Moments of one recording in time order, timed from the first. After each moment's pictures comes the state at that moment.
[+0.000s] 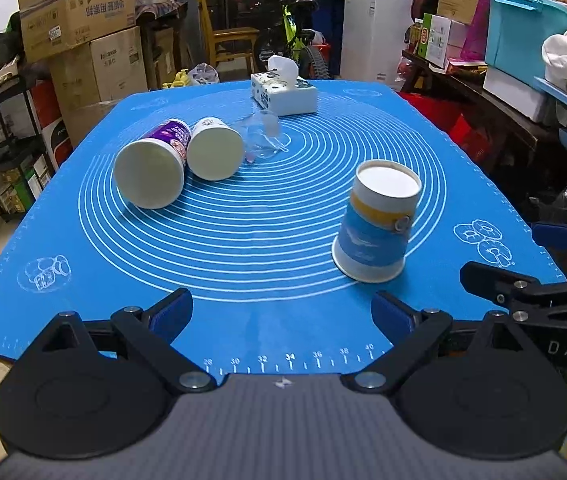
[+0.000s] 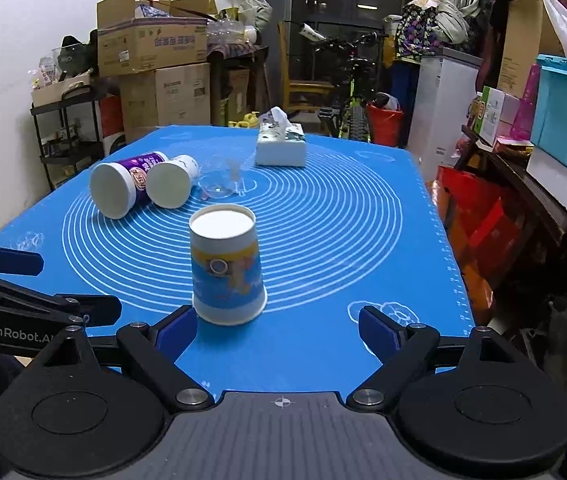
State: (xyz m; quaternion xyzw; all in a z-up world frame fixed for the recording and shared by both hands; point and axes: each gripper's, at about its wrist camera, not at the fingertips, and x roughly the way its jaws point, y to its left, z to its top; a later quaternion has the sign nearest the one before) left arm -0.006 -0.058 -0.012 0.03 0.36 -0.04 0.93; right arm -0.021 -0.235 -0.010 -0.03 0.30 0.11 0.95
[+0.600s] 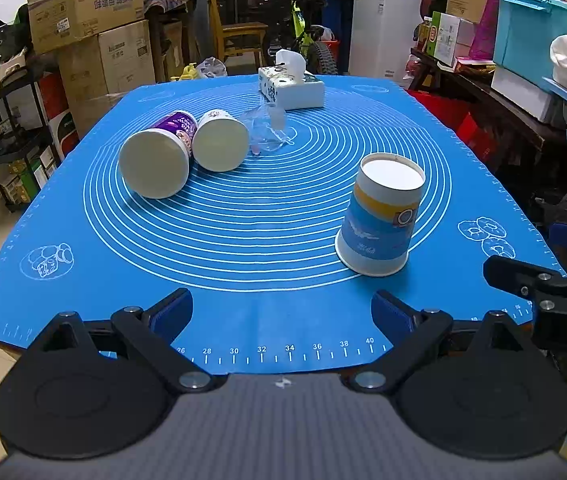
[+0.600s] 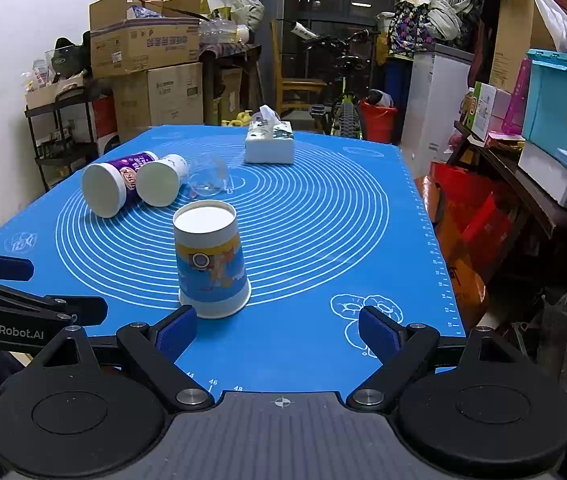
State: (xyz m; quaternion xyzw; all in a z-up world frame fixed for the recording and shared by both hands) left arm -0.010 -0.058 -0.015 0.02 0.37 -0.03 0.93; right arm -0.023 -0.247 -0.010 -0.03 0.31 0.10 0.95
